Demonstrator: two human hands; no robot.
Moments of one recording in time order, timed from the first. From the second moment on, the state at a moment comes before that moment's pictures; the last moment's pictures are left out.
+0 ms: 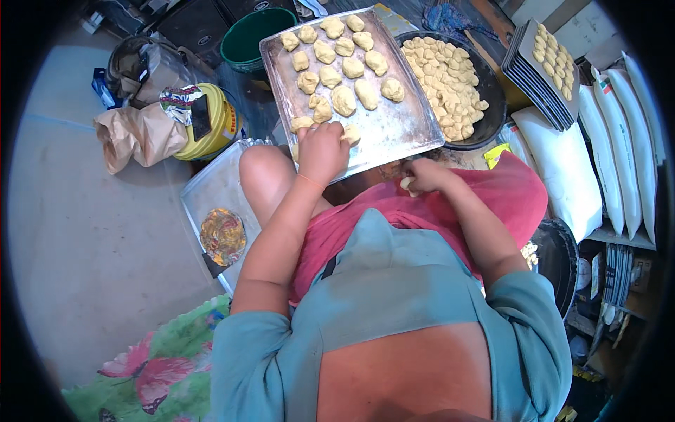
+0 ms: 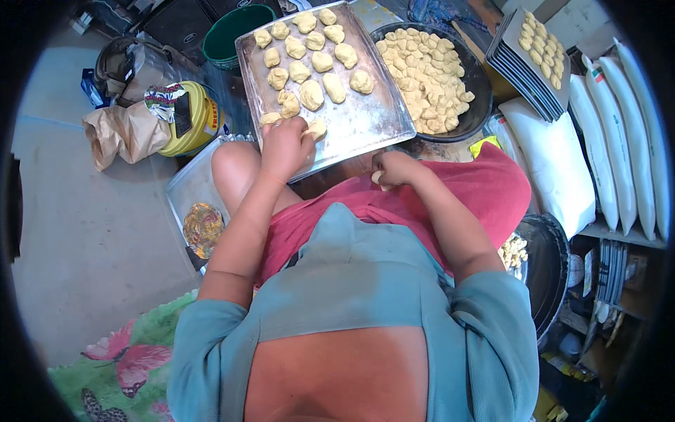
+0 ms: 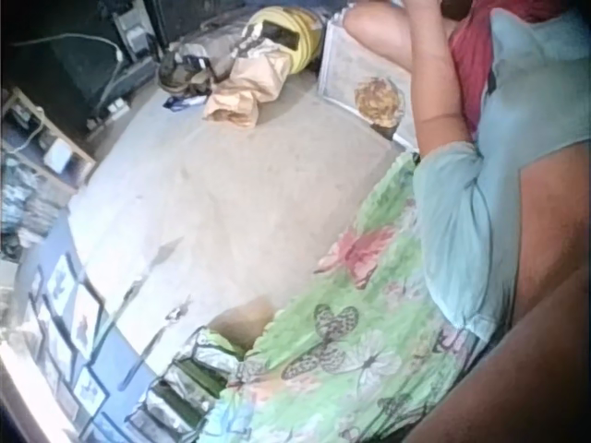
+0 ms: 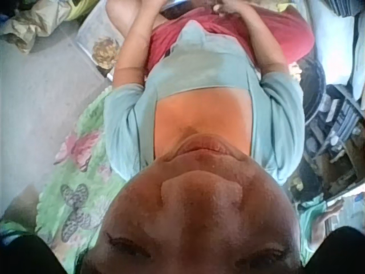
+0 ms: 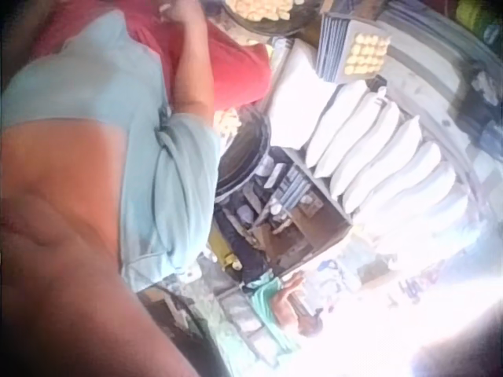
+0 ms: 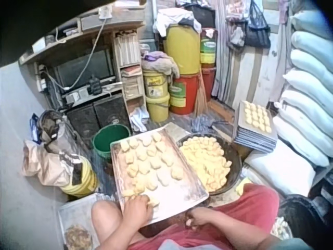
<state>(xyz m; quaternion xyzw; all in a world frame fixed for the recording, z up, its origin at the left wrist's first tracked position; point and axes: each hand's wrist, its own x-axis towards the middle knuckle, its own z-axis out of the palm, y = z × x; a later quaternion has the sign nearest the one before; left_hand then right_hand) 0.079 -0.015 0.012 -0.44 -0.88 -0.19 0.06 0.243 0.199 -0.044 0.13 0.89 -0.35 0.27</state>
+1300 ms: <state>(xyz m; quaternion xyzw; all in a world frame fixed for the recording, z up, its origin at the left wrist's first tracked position) 0.061 -0.036 -0.006 -0.28 -0.89 -0.36 -0.04 0.167 0.130 0.007 0.04 0.98 -0.13 -0.12</state>
